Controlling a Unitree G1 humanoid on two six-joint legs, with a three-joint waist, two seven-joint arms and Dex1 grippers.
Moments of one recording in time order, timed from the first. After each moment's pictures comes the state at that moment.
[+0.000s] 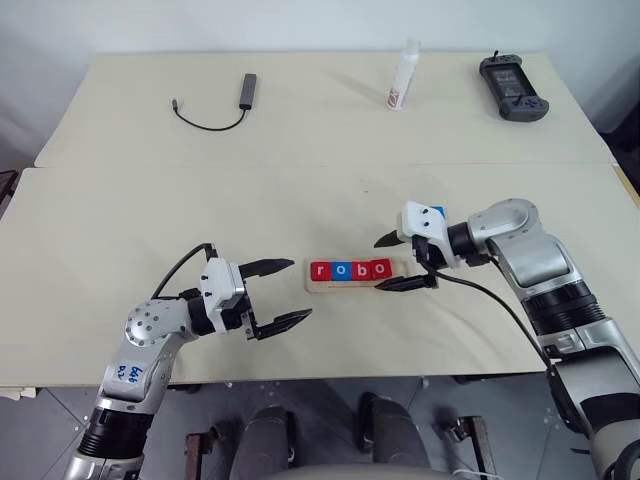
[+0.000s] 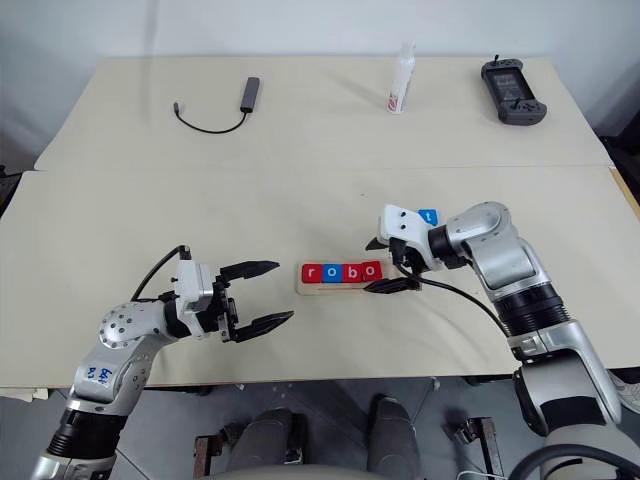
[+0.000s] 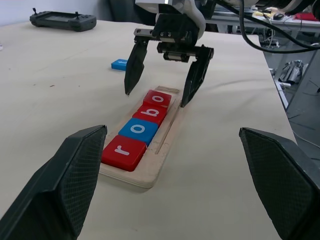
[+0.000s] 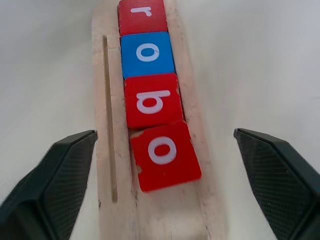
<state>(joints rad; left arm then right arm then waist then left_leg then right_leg) -0.11 0.50 -0.02 -0.21 -0.42 0.09 -0.94 -0.76 -0.68 0.29 0.26 0.09 0.34 1.36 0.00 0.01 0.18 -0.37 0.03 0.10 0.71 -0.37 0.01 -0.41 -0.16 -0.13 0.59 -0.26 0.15</state>
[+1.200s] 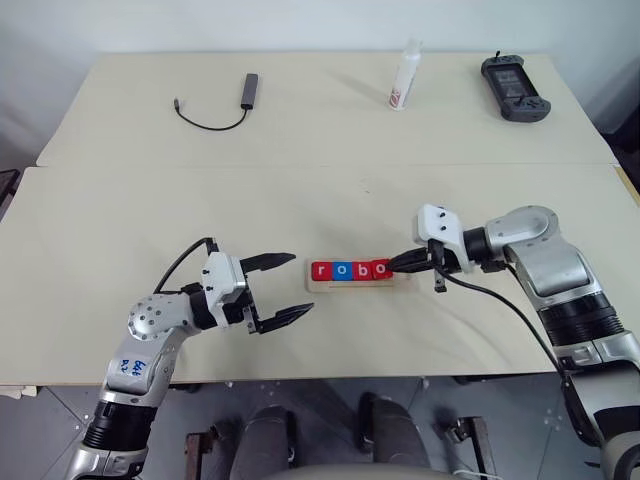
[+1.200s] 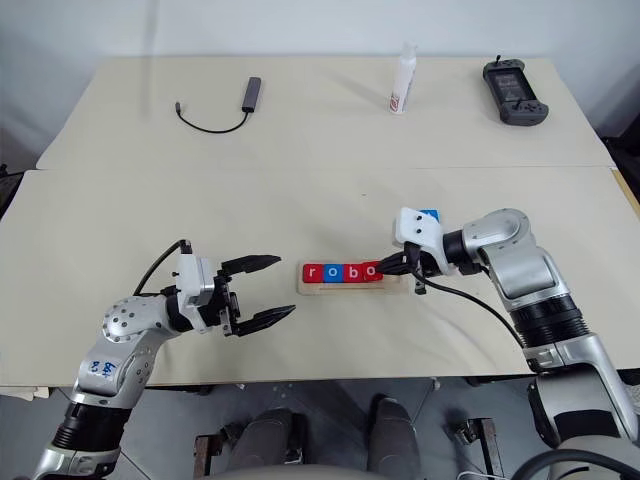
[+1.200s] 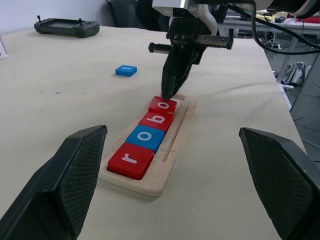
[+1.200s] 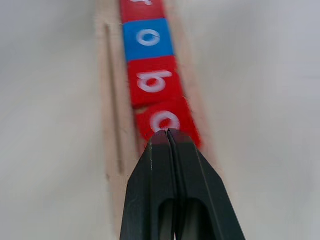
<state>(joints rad) -0.15 0.49 -0.02 -0.19 -0.42 0.08 -0.94 -0.70 -0.72 0.24 0.23 0.10 0.32 1.32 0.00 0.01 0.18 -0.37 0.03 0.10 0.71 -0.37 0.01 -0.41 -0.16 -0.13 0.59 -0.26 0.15</state>
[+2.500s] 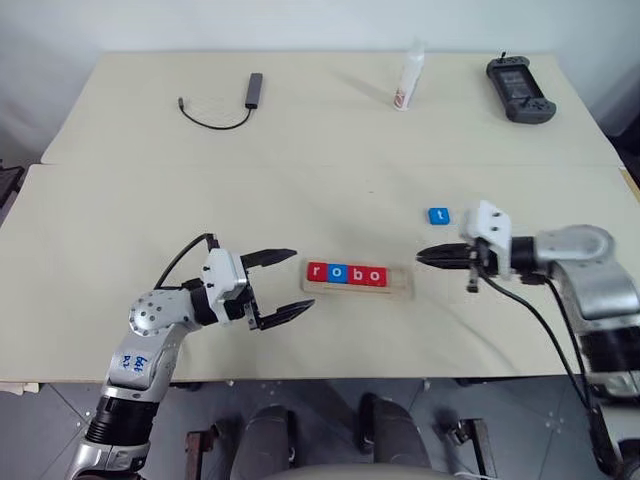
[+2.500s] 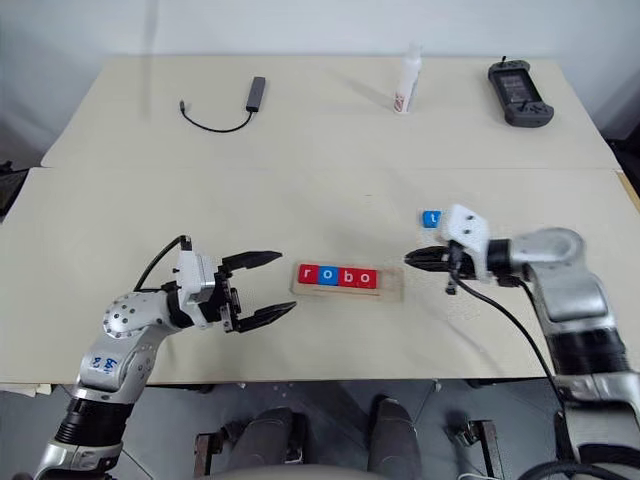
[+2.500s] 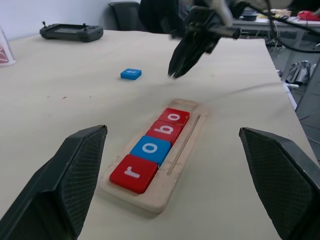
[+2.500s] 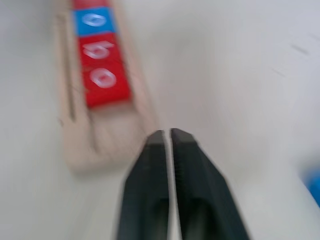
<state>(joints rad) -0.17 0.49 -0.02 -0.17 -0.41 0.06 -0.95 -0.39 -0.80 -0.09 0.07 0.22 0.29 1.20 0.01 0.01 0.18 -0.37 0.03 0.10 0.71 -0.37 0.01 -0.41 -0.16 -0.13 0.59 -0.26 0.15</state>
